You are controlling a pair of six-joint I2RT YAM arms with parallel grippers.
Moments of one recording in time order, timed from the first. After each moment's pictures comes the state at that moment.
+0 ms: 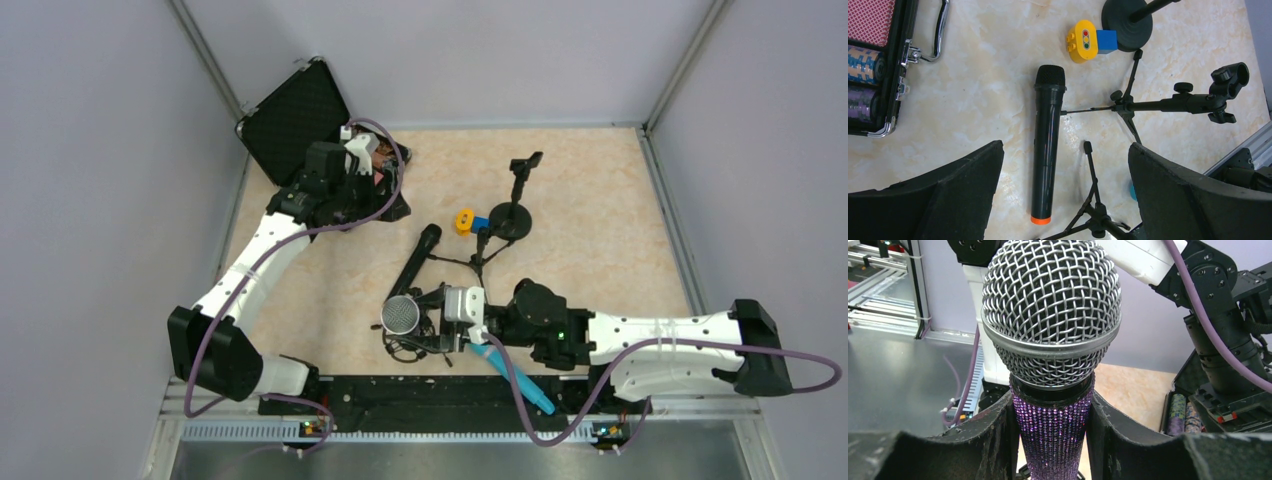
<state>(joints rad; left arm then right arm) -0.33 1.37 1.25 -0.54 0.33 -0.26 1.42 1.07 0.76 0.51 -0.12 -0.23</state>
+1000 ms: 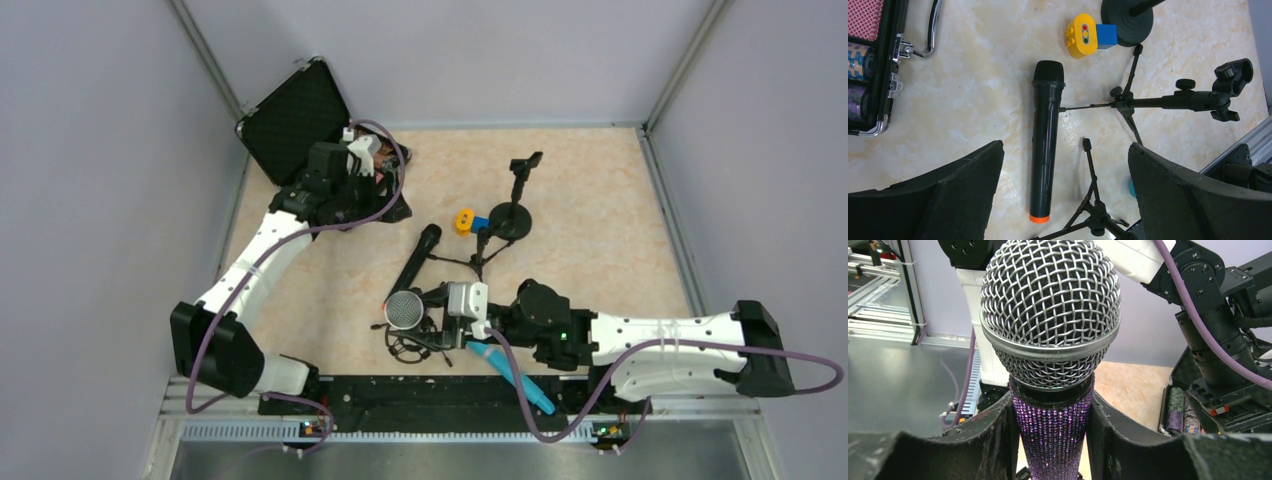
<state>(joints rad) -0.33 1.39 1.25 -0.55 0.35 -0.26 1.42 1.05 0.75 0.51 -0.10 -0.21</state>
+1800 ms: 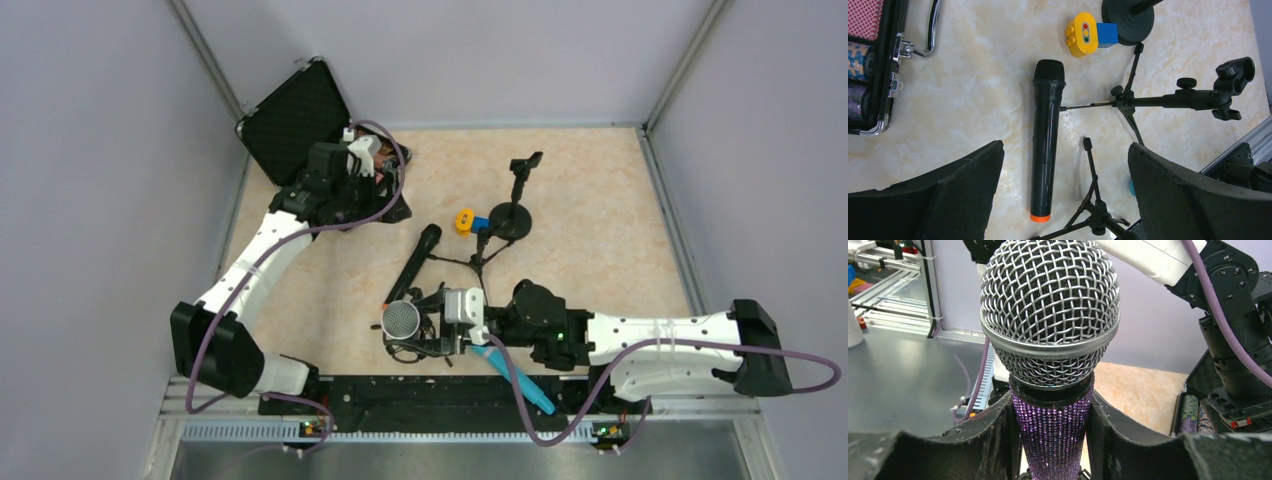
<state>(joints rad) -0.33 1.39 1.25 -0.55 0.35 -0.25 1.42 1.07 0.75 0.52 -0.15 -0.21</state>
